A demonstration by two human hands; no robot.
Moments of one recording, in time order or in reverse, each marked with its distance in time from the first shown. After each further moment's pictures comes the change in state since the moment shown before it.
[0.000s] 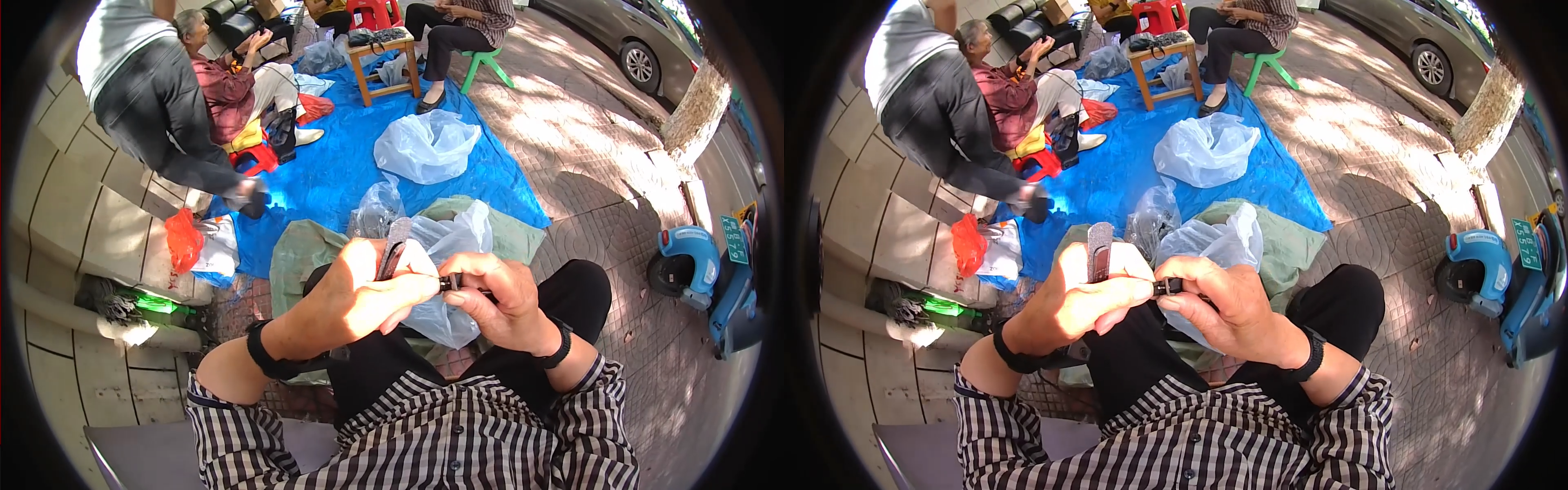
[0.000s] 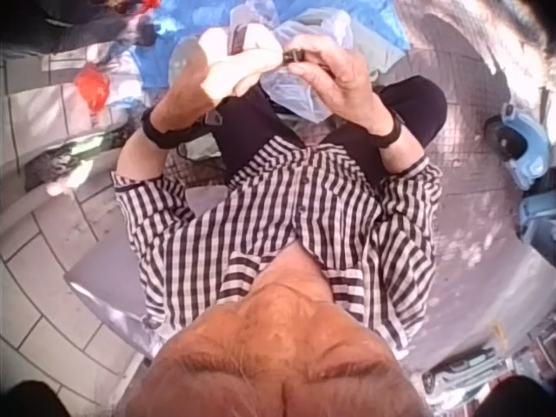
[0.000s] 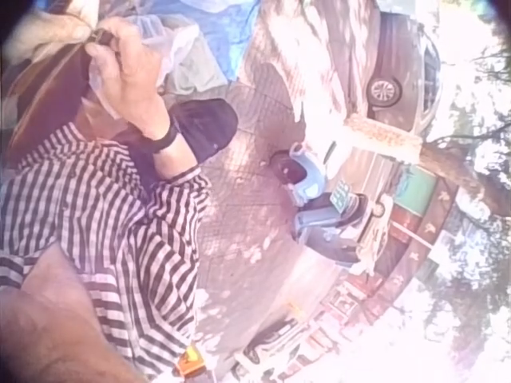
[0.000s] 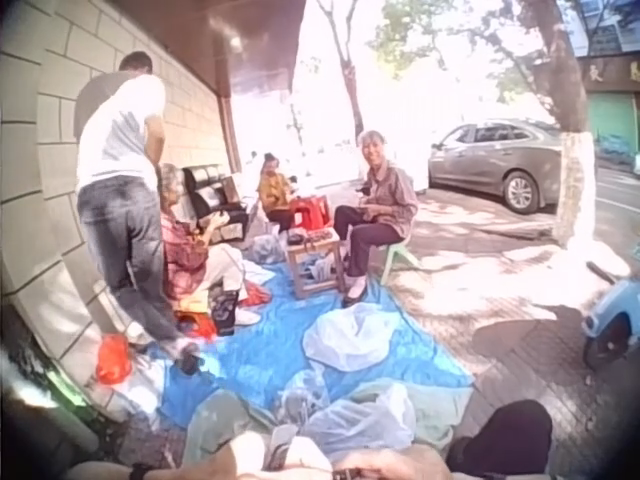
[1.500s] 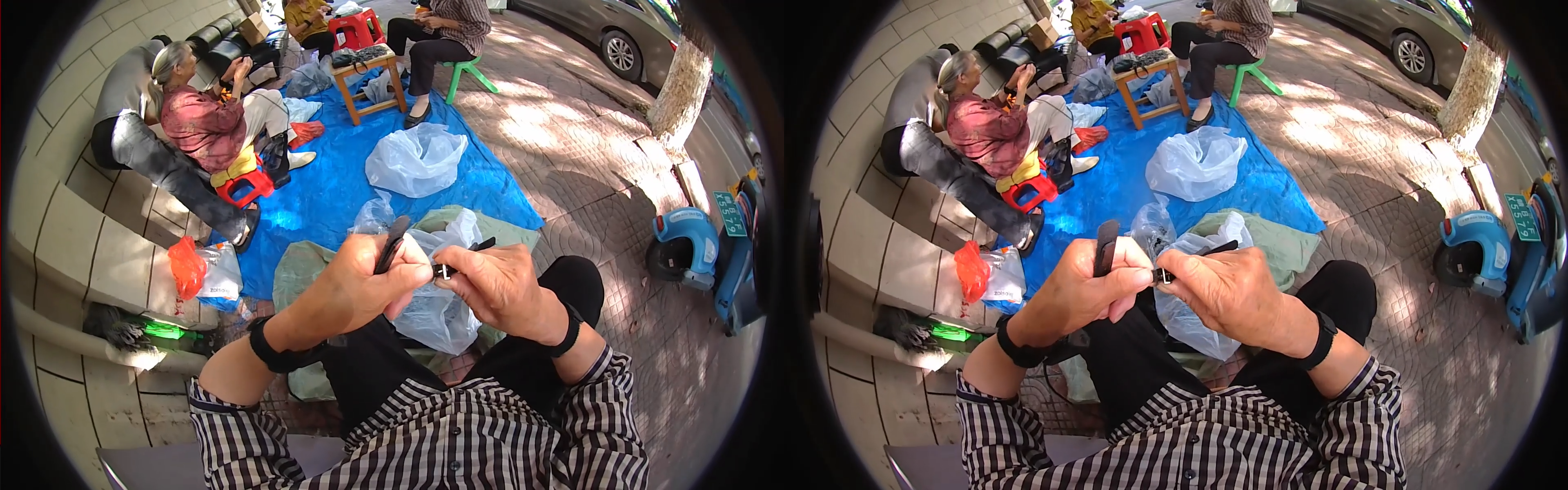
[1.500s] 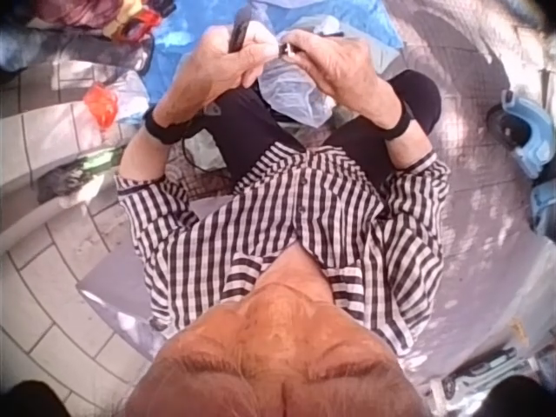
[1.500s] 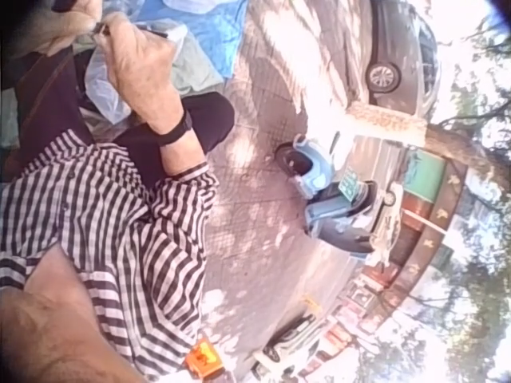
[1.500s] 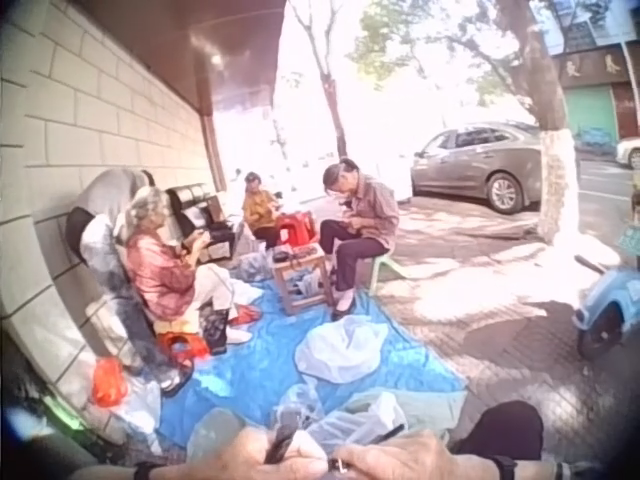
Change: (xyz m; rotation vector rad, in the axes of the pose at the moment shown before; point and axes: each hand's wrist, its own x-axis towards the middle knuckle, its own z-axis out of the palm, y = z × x) left_hand 0.027 -0.006 0.002 0.100 -0.035 0.084; right_hand 0.008 -0.001 -0.029 -0.423 -0.049 -0.234
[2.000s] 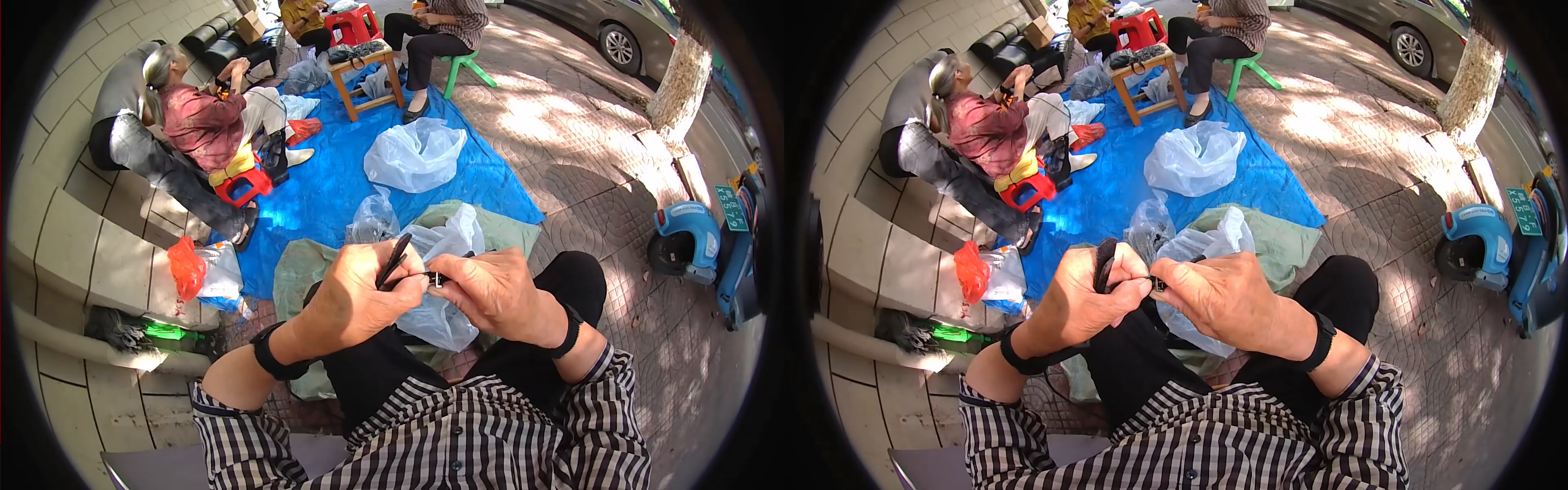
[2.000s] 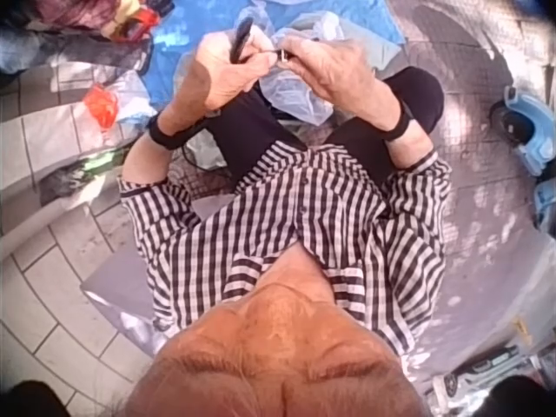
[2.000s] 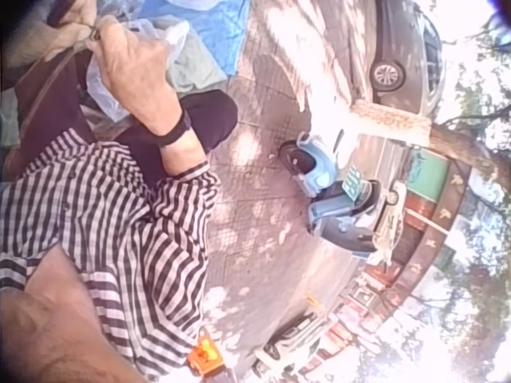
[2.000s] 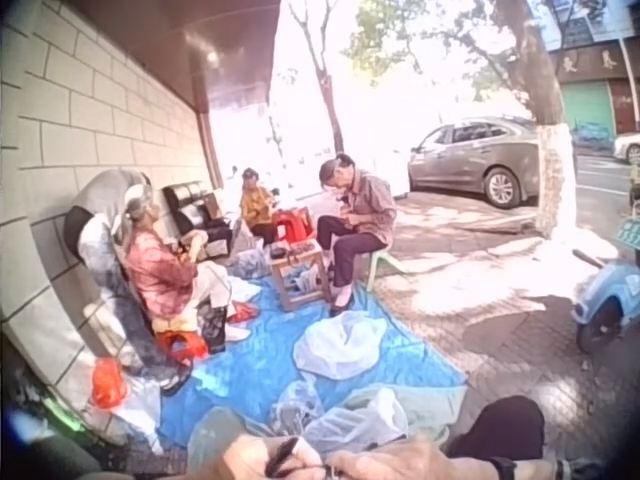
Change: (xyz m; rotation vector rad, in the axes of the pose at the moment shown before) left_hand -0.007 -0.005 0.009 0.112 0.099 0.001; right_hand -0.004 -0.005 0.007 -0.001 -0.018 0.036
